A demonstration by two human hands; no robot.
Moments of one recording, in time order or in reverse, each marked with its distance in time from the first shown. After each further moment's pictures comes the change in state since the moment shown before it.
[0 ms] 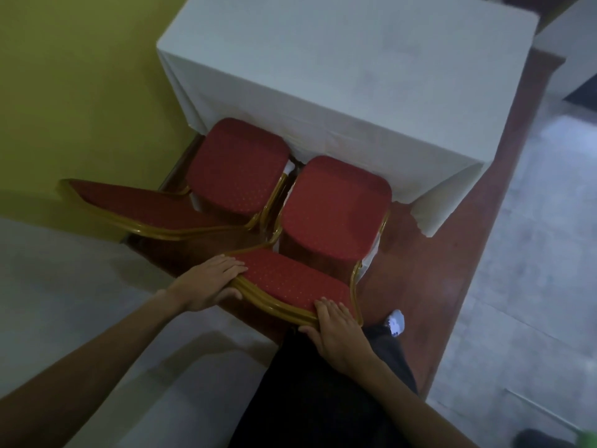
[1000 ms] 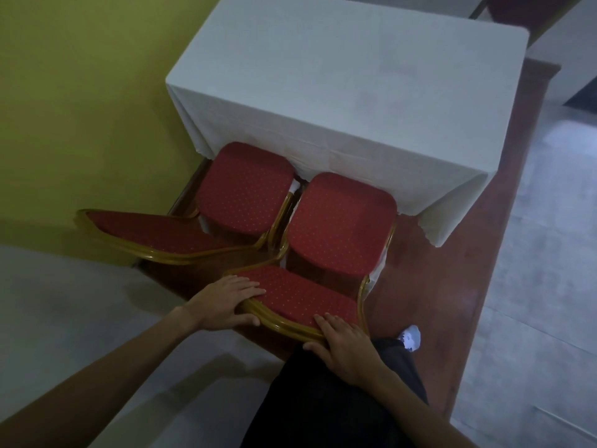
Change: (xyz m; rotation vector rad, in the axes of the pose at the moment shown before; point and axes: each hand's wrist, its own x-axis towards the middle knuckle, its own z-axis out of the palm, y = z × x) left_hand 0.014 0.007 -0.015 -0.063 -0.127 -0.055; right_hand 0.019 0.000 0.002 -0.010 -0.022 -0.005
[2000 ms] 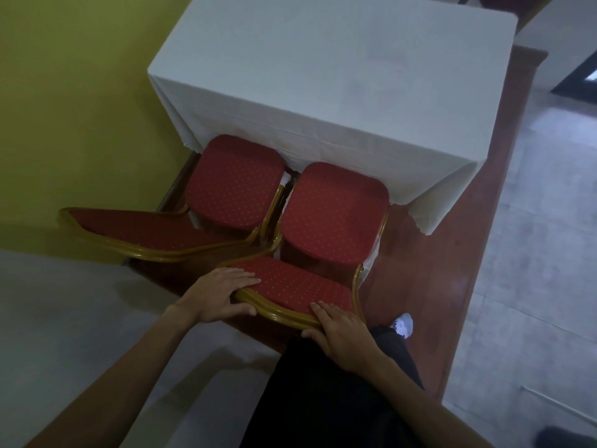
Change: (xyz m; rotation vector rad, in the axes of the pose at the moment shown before) left_hand 0.006 0.001 -0.004 -0.091 0.089 -0.033; right_hand 0.004 0.004 -0.006 0.011 0.009 -0.009
